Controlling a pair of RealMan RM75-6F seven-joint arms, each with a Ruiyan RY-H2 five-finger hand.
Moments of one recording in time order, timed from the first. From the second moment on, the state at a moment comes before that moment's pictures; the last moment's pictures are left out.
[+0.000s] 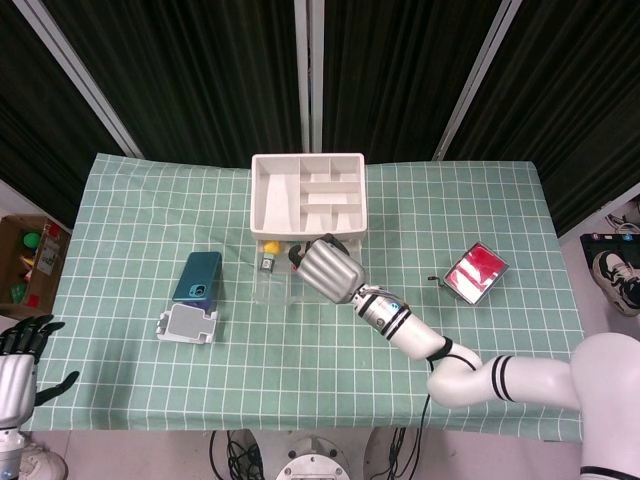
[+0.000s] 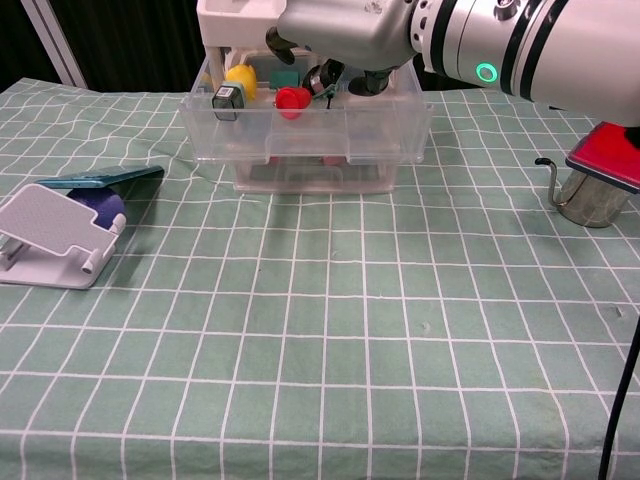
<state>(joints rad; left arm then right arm) 0.03 -1.25 -0.03 -1.47 1.55 1.65 0.02 1.10 -1.49 0.14 -1.53 -1.22 0.98 -1.11</state>
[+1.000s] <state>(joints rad) 0.04 -1.26 -0.03 -1.44 1.54 1.65 -0.02 1.12 -1.64 0.13 -1.25 -1.39 0.99 -0.97</state>
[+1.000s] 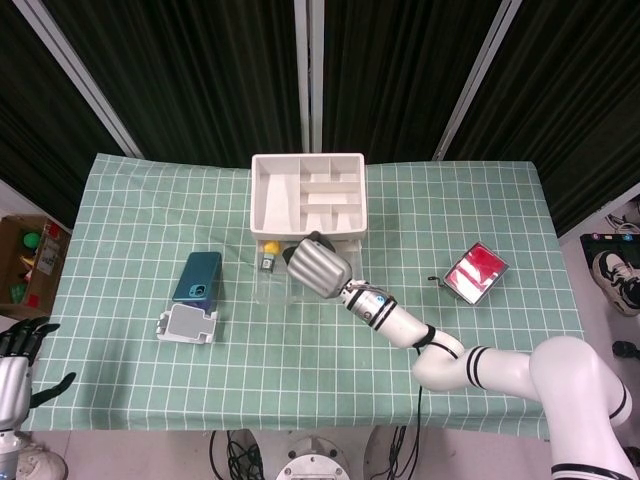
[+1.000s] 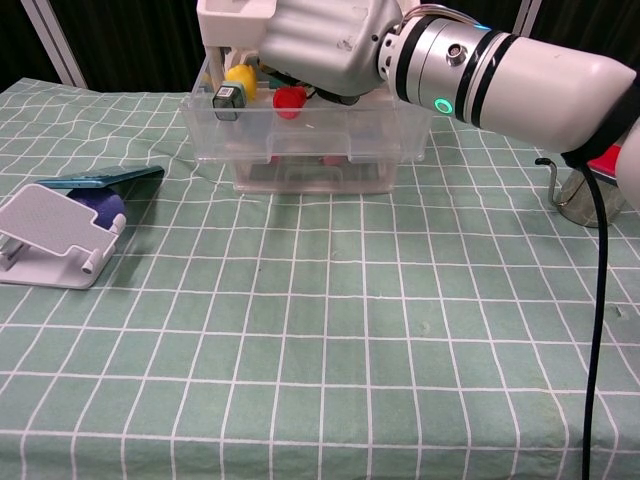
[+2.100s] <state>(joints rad) 0.02 -1.23 -0.03 -1.55 1.59 1.65 0.08 0.74 -1.39 -0.15 -1.66 -1.84 1.40 -0.51</state>
